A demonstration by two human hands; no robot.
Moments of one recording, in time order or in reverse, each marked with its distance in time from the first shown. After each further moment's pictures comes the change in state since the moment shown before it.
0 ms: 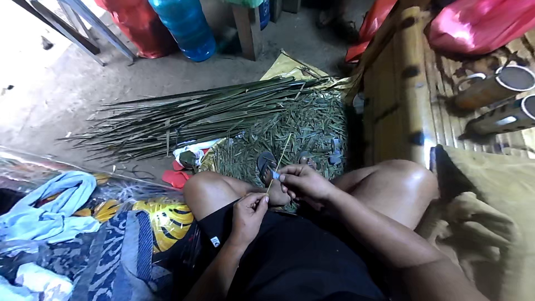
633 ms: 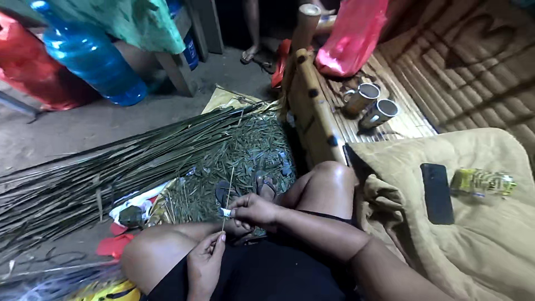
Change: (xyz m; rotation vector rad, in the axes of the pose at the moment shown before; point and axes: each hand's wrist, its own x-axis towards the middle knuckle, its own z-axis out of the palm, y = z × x) left_hand -0.001 -0.002 0.005 0.048 0.009 -0.046; right_hand -0.003 0.013 0.003 0.008 0.021 -0.025
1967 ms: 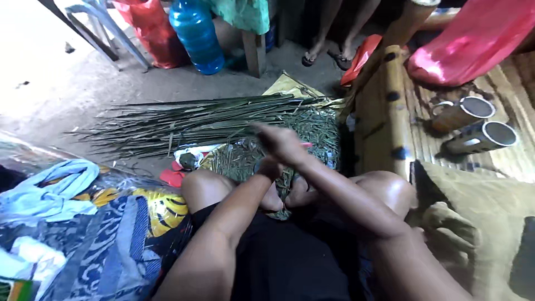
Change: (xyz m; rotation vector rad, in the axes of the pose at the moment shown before) left_hand 0.146 0.060 0.087 0.922 -0.692 -0.313; right_hand 0.058 -0.095 0.014 -1.137 0.330 -0.783
